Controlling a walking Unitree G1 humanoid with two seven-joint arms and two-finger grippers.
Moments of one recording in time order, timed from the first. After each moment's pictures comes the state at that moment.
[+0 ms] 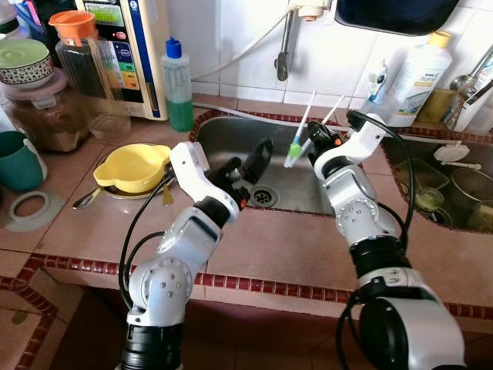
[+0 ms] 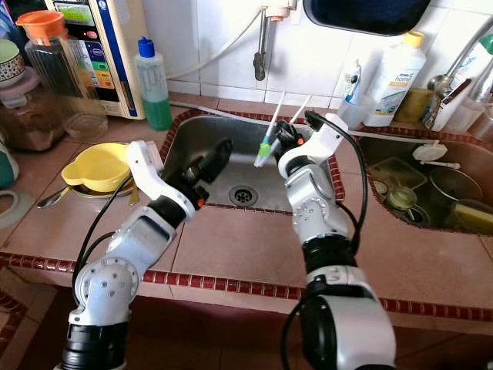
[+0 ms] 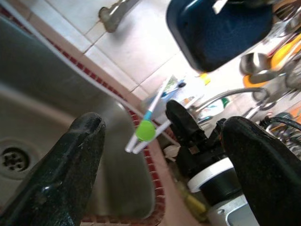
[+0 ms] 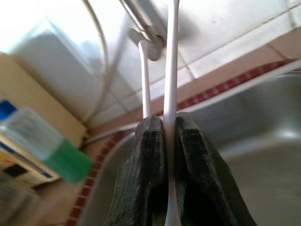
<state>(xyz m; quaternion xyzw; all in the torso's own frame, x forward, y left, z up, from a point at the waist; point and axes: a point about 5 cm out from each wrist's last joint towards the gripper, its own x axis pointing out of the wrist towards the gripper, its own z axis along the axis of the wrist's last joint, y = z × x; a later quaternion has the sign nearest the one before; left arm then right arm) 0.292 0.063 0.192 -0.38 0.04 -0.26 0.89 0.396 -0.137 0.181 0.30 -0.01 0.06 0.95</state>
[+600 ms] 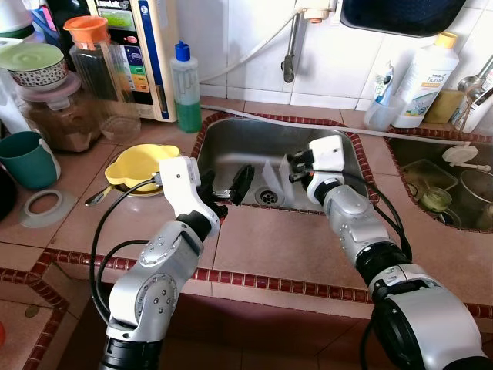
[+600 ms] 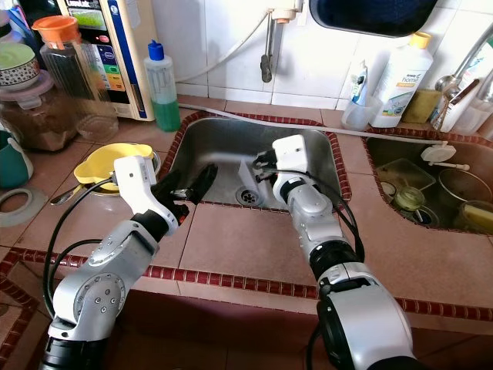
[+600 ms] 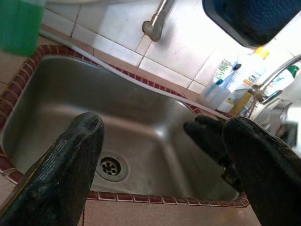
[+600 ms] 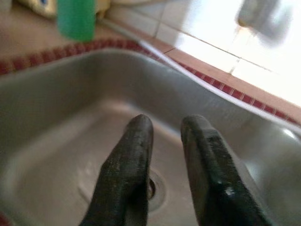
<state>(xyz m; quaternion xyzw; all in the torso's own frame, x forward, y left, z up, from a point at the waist) 0.289 0.089 0.176 -0.22 0.03 -0.20 0.95 0.386 -0.120 0.141 -0.15 0.01 0.19 0.97</state>
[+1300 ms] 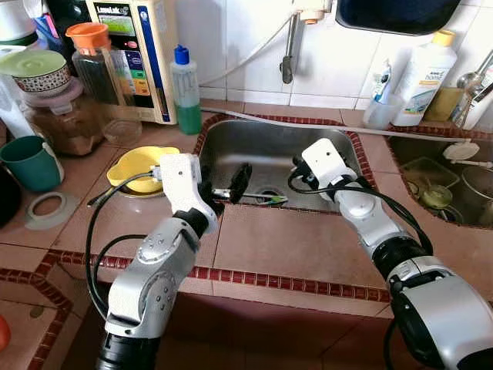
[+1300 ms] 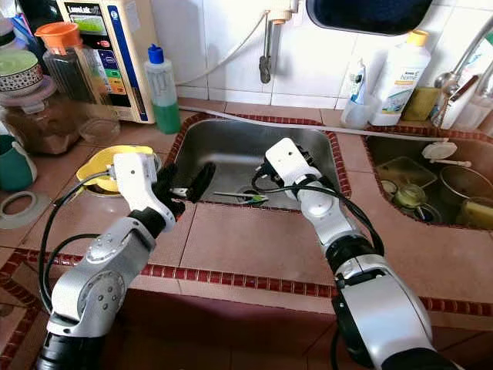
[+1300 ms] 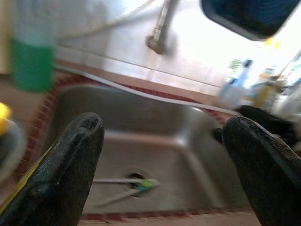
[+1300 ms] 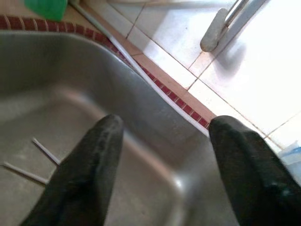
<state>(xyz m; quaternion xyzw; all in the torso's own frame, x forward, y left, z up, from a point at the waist) 0.298 0.100 0.182 -0.13 -0.01 -0.17 0.98 0.391 -0.143 0.155 -0.26 -0.03 0.16 0.95</state>
